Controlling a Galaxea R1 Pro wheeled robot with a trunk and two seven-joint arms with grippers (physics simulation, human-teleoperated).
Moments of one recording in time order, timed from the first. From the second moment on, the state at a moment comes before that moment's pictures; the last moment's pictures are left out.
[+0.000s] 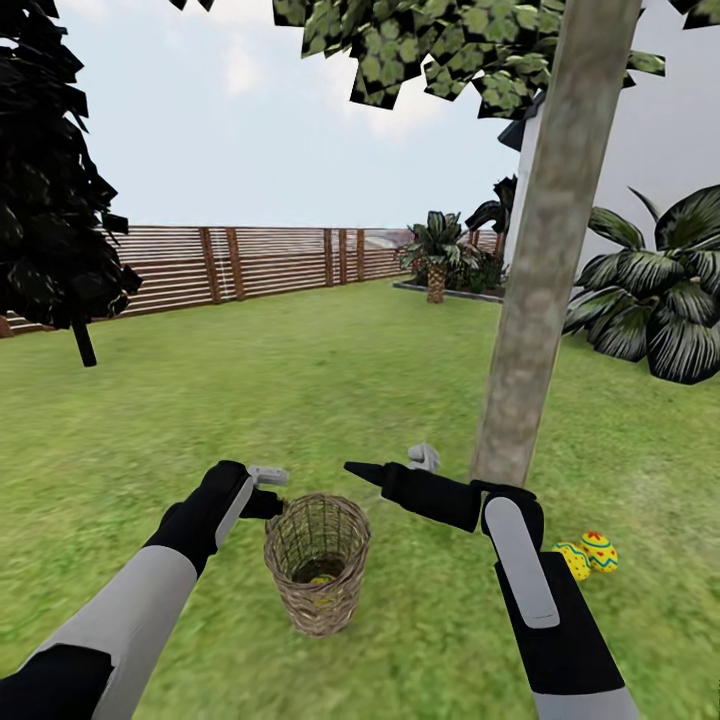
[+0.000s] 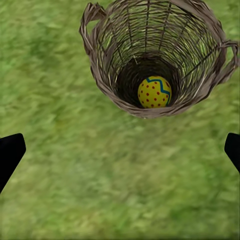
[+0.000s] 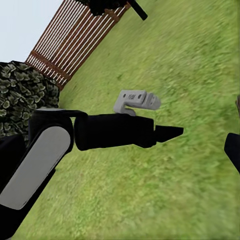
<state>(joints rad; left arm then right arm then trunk) -0.84 0.01 -0.15 -0.72 0.08 0.94 0.06 -0.47 0.12 0.09 -1.57 -0.81 1.04 0.13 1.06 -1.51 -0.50</state>
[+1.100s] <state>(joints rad) -0.84 0.01 -0.15 -0.72 0.08 0.94 0.06 -0.47 0.12 0.08 -1.56 -0.82 1.04 0.13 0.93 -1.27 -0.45</state>
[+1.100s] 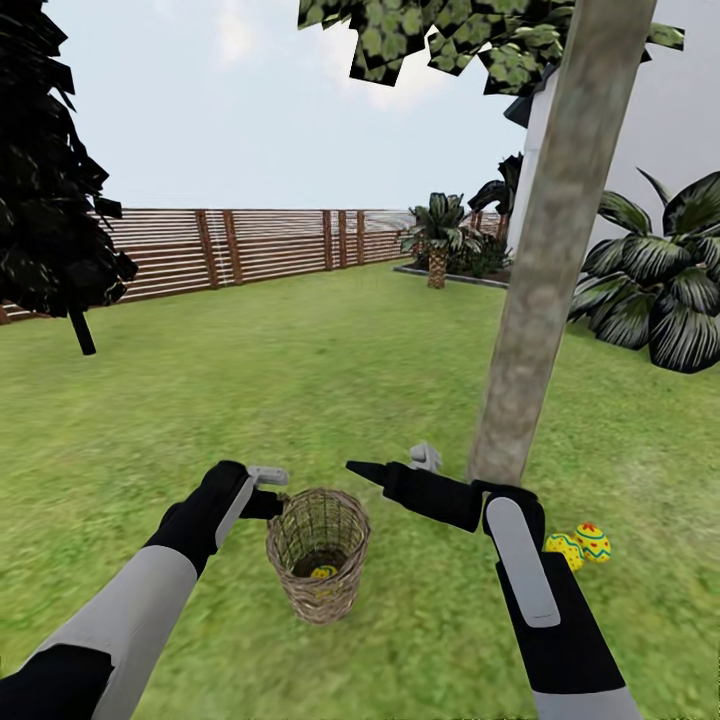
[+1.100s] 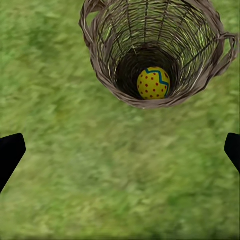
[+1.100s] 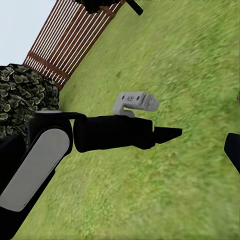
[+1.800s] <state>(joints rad) -0.84 0.01 -0.15 -0.72 0.08 0.94 0.06 -0.47 0.12 0.07 -1.56 -0.82 1.04 0.13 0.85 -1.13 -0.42</state>
